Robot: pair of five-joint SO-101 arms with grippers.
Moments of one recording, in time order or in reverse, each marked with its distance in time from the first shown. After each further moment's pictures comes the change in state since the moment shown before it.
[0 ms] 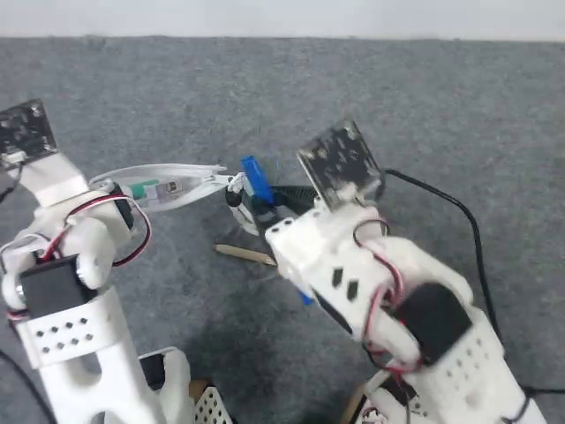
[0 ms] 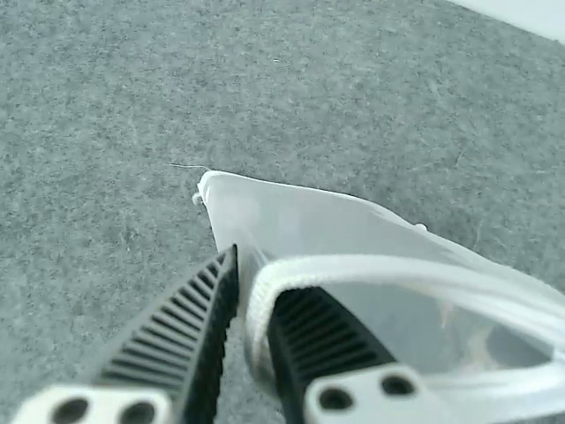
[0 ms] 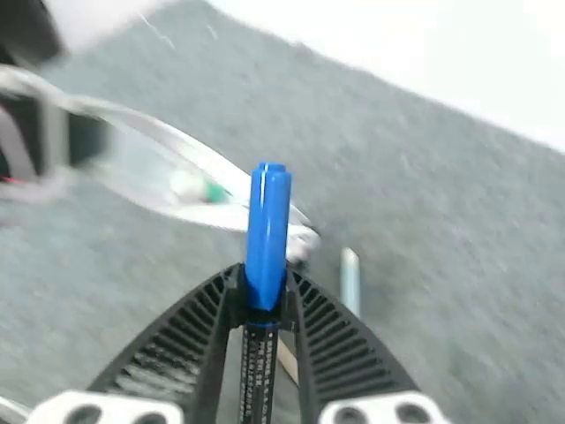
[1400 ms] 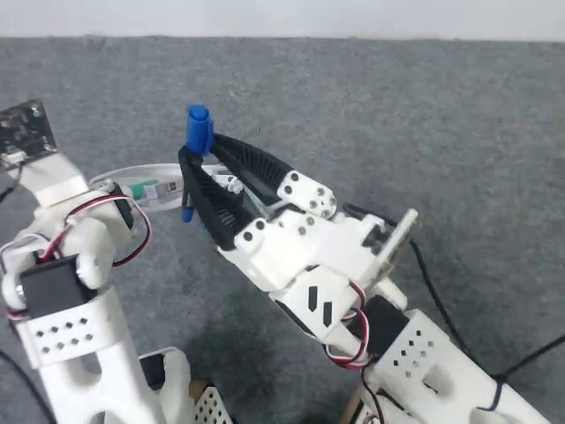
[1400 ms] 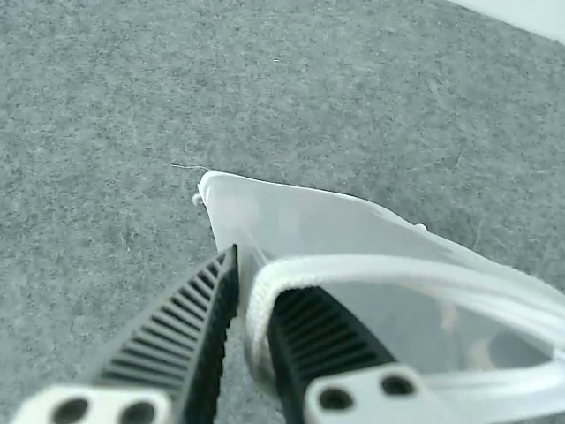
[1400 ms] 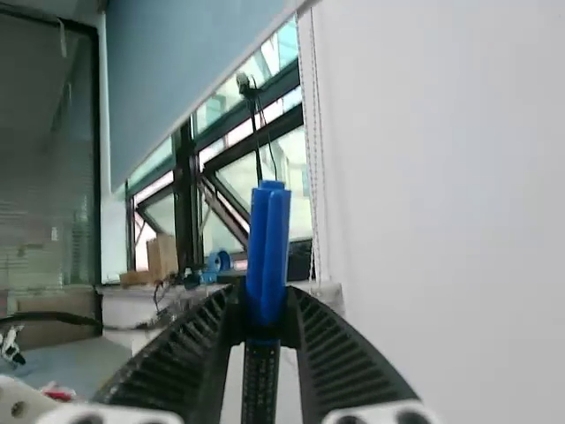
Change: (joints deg) left arm 0.0 0.0 0.0 0.0 0.0; right arm -7.4 -2.6 29.8 -82.5 -2.4
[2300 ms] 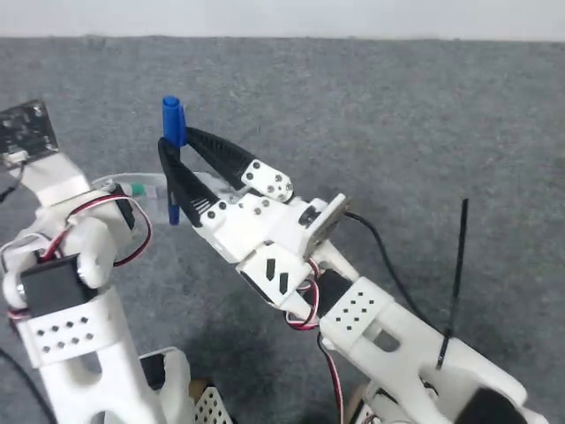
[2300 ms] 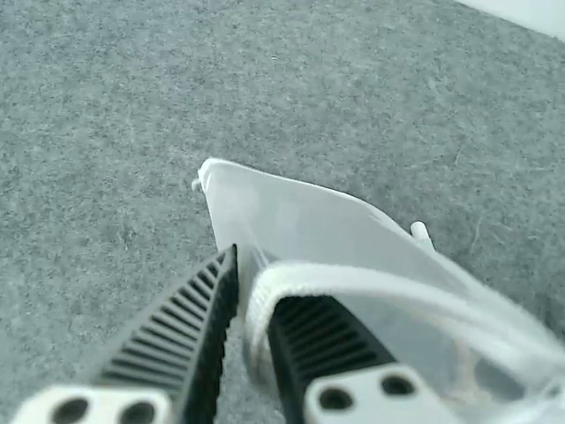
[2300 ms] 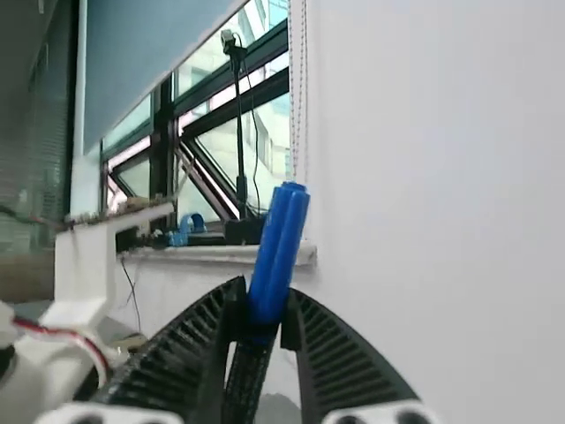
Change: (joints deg) left arm 0.2 0.0 0.0 0.0 0.0; right arm 1.3 24.1 2.5 -22.1 6.1
